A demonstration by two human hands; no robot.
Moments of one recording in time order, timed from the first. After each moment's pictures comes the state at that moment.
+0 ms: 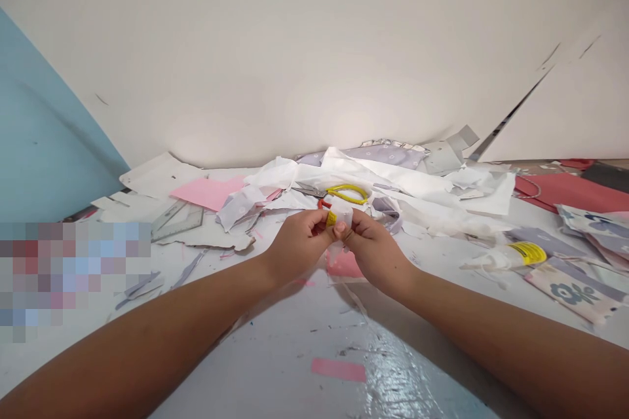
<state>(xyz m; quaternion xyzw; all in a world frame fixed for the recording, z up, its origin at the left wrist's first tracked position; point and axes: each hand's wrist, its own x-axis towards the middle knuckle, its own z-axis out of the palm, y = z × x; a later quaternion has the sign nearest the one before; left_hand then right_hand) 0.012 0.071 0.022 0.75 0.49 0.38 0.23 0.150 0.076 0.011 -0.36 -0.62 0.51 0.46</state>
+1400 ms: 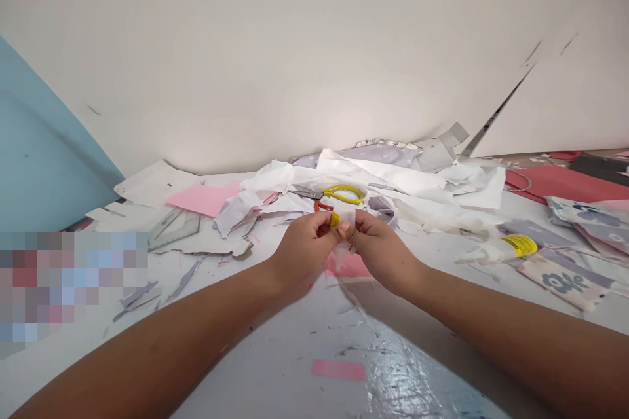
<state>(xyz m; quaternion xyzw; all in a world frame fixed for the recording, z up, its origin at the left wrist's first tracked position) 0.026 0.070 0.022 0.71 0.50 0.39 0.31 0.162 0.074 0.014 -0.40 -0.61 0.53 0.44</state>
